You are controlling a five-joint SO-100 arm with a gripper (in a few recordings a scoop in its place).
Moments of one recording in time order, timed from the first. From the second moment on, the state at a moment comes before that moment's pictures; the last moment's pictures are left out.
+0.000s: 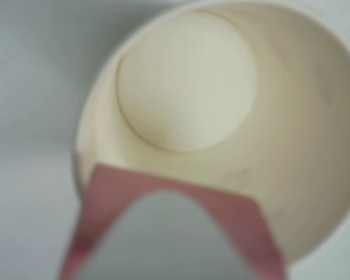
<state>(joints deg) 29.8 82.4 58.2 100.7 -38.7</state>
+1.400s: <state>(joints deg) 30.0 79.3 47.8 100.7 -44.8</state>
